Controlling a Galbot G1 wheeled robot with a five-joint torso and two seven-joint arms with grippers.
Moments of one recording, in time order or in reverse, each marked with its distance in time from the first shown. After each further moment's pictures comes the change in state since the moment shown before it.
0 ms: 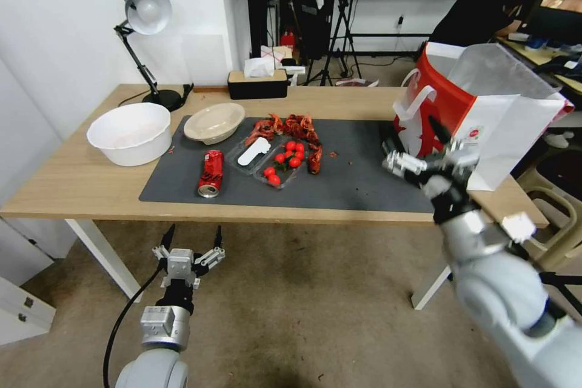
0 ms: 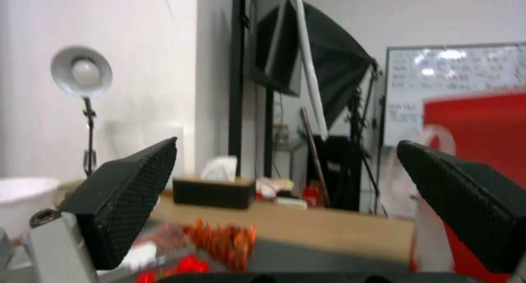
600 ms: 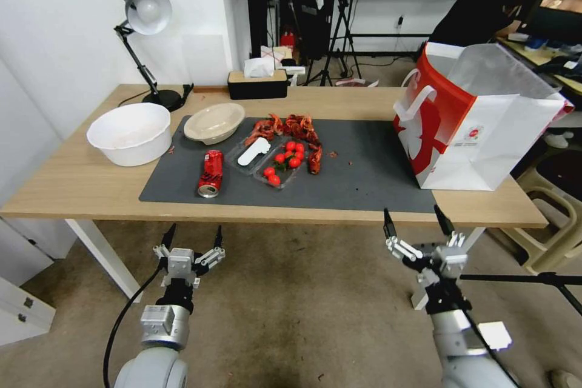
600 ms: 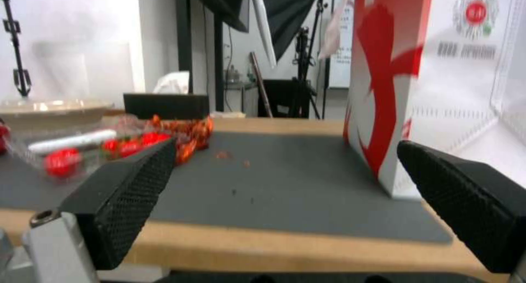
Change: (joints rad) left arm -0.008 0.018 0.007 0.014 -0.008 -0.005 0.000; right arm -0.347 0.214 -0.029 -0.130 -0.295 0.218 0.100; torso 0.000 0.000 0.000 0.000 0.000
